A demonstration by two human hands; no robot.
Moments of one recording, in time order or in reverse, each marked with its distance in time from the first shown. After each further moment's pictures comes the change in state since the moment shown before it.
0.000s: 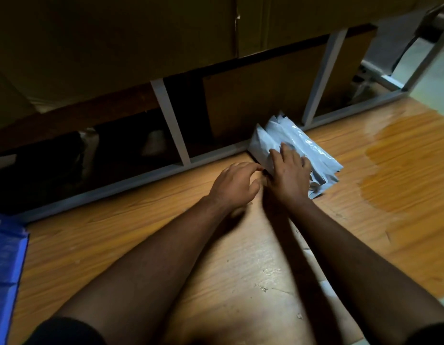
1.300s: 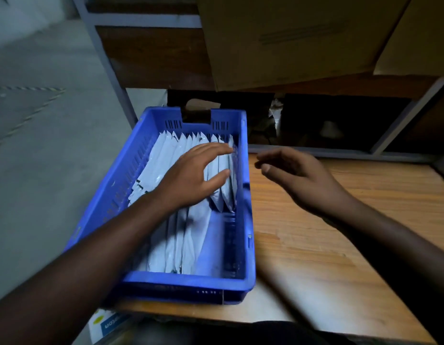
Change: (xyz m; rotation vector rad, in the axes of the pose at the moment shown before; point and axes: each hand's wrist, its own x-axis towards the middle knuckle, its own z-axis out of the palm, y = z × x) left_hand -0.559 -0.305 -0.293 -0.040 0.449 -0.140; right_hand -0.263 -0.551 -0.178 1.144 -0.607 -0.340
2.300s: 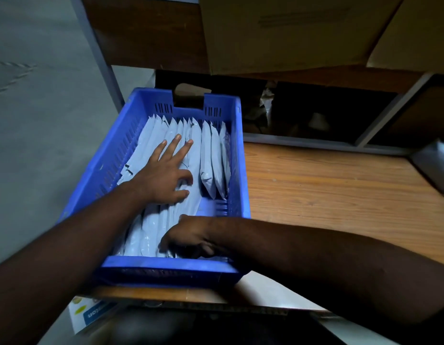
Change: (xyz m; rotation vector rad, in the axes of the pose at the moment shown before) left_hand -0.036 -0.095 0.017 0.557 -0.352 0.060; right_hand 0.026 0.078 0.209 -0.284 -0.645 0.714
